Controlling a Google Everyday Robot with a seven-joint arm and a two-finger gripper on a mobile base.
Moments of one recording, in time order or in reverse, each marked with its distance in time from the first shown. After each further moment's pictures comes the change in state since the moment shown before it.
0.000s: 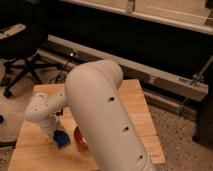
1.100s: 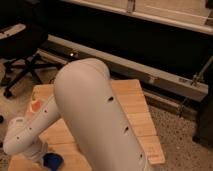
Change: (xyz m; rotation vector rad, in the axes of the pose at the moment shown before) arm 0.066 0.115 -0.012 -0.014 0.025 -0.363
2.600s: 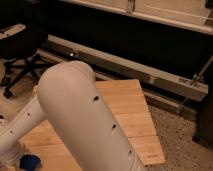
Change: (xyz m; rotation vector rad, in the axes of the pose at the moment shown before) arm -0.089 0.050 -0.028 -0.046 -0.190 -0.113
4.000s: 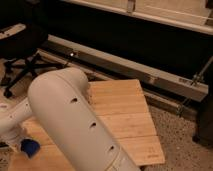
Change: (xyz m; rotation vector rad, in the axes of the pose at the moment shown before) arm -0.051 -0.082 0.034 0.022 0.048 0.153
